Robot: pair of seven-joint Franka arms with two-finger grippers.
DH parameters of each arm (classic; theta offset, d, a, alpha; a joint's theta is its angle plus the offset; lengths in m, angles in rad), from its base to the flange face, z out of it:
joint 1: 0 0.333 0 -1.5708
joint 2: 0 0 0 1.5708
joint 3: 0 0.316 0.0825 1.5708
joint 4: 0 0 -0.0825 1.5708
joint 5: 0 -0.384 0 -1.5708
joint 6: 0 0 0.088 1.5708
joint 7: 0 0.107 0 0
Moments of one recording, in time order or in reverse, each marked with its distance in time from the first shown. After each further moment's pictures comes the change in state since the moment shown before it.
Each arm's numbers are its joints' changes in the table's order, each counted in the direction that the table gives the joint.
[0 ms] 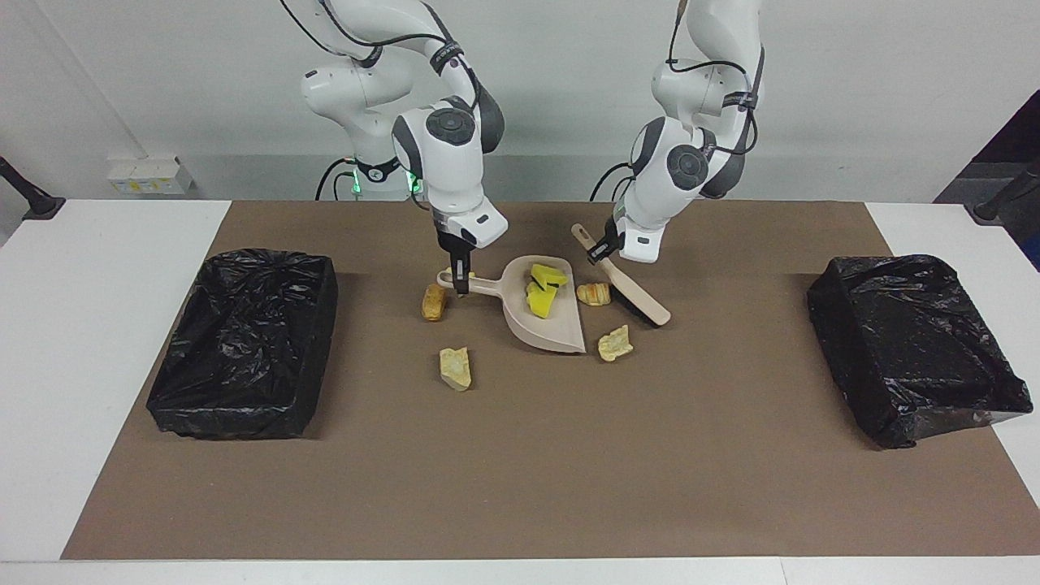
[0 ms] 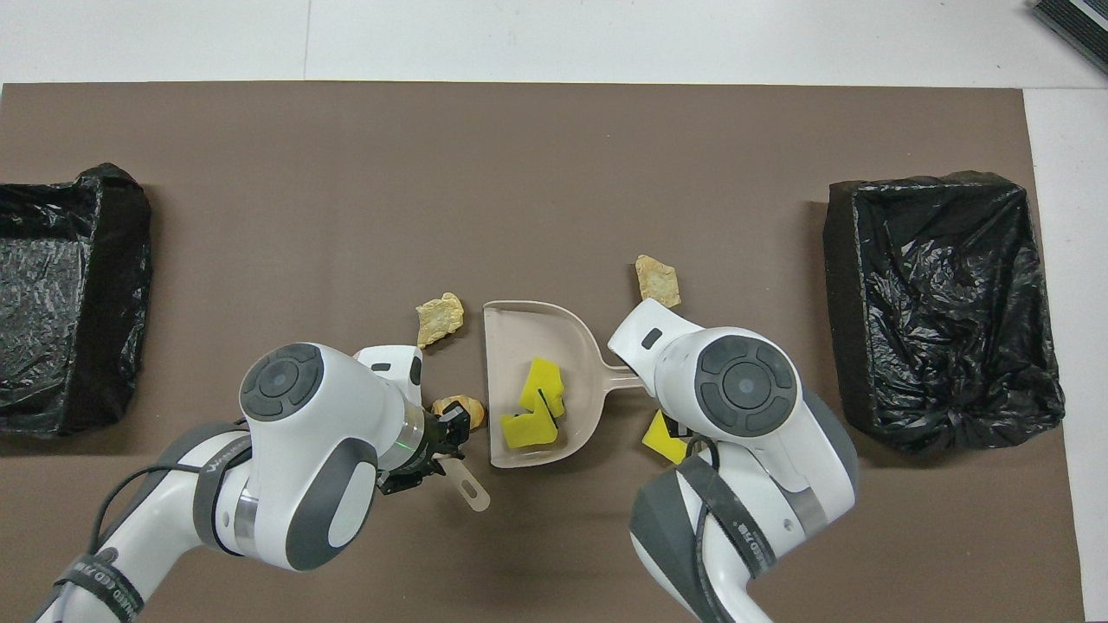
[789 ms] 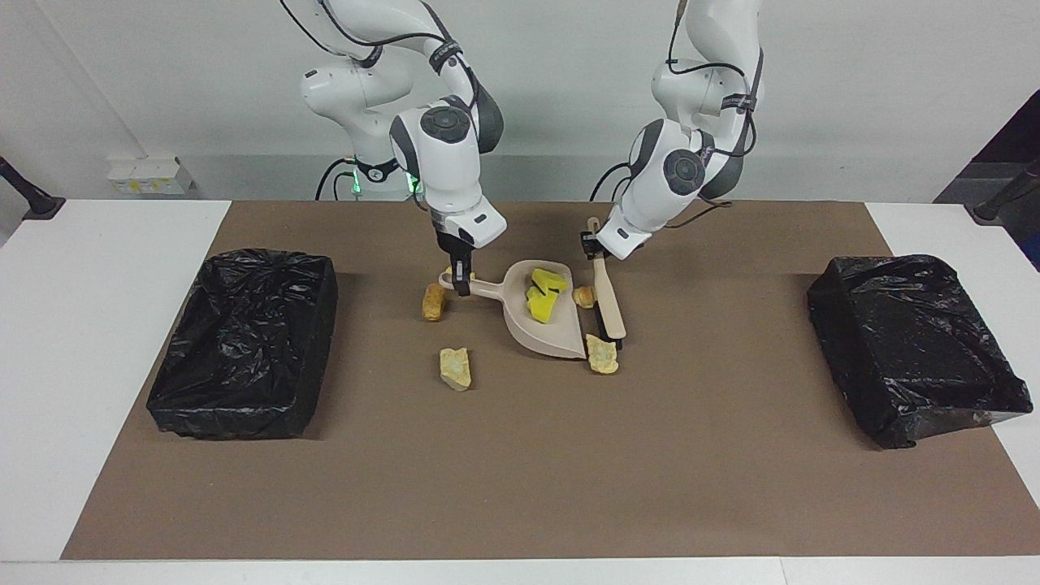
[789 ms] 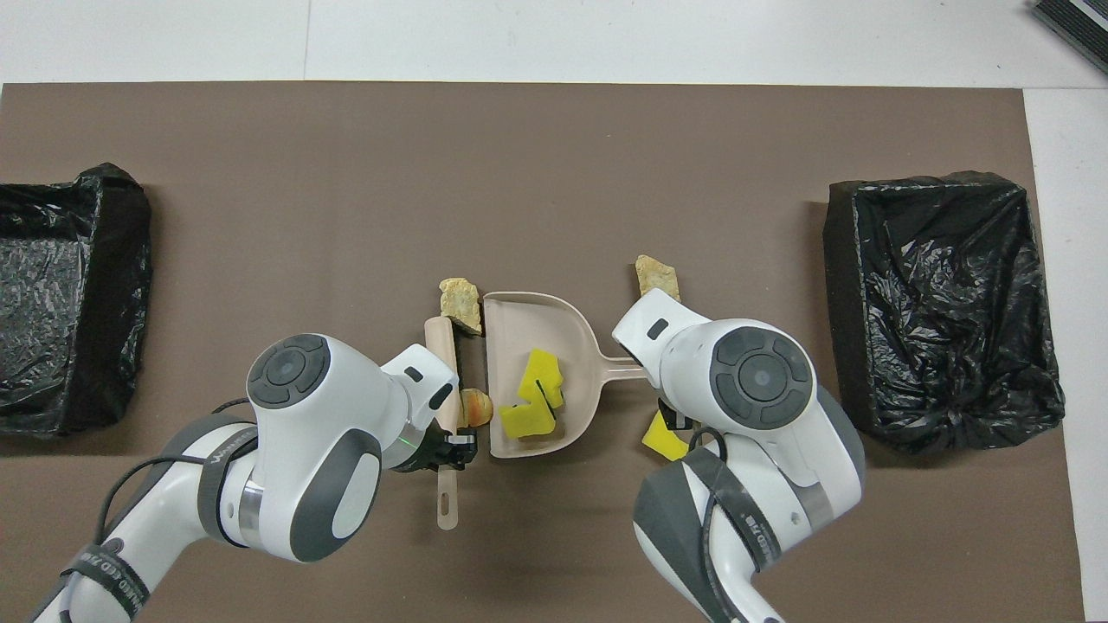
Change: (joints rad) left arm -0.008 0.003 -0.015 0.005 0.001 -0.048 0.481; right arm -0.015 0.002 -0.002 0.013 -0.024 0.005 -0.014
